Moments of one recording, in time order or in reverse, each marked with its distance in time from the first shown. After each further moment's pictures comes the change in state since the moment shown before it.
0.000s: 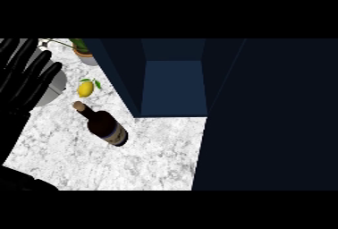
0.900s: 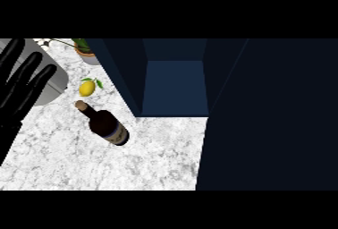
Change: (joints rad) left arm 0.004 -0.010 -0.015 -0.085 0.037 -0.004 -0.021; right arm 0.143 0.013 -0.118 0.015 -0.048 0.155 -0.161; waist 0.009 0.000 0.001
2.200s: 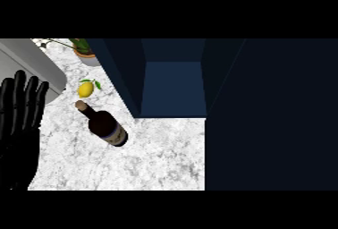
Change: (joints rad) left arm 0.284 -0.113 -0.079 0.158 -0.481 0.018 -0.597; right arm -0.182 -0.032 -0.352 0.389 0.016 -0.002 -0.418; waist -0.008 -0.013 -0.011
